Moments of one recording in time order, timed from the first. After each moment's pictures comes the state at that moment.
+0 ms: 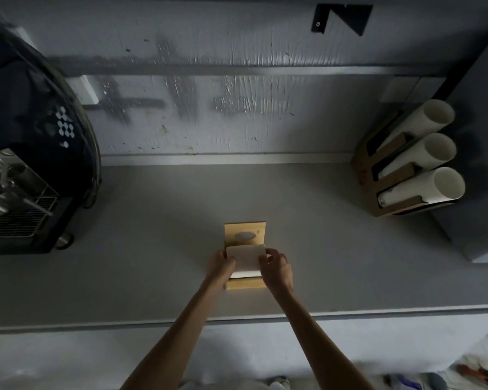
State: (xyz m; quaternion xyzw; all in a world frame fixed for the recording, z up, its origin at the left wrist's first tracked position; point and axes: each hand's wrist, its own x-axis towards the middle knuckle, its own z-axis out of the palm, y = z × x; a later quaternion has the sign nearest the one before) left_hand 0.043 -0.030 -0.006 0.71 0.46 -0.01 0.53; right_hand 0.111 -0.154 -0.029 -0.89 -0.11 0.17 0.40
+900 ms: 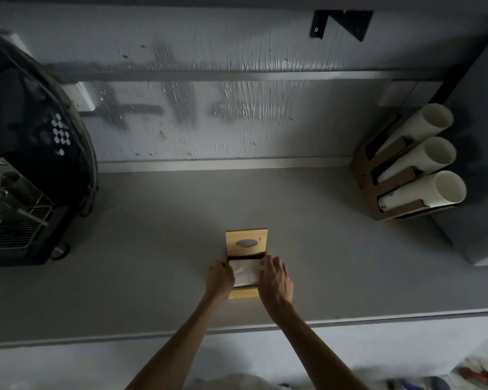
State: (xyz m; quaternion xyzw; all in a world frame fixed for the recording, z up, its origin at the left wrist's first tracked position) left_hand 0.042 -0.015 -0.072 0.75 0.48 -0.04 0.45; right_hand 0.101 -0.147 -0.050 -0.95 -0.21 0.08 0.23
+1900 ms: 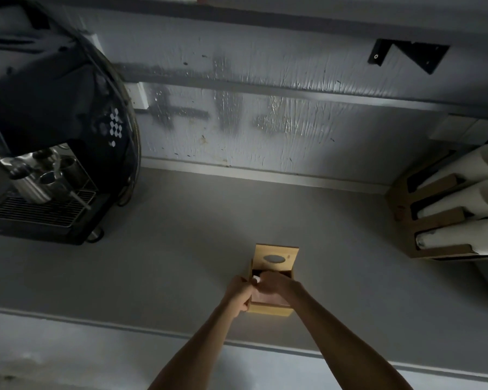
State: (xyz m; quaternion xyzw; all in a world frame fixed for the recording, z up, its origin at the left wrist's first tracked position) left_hand 0.036 -0.009 -0.040 0.58 0.52 -0.07 0.62; right_hand 0.142 -0.066 -0.044 -0.84 -0.36 0.41 -0.02
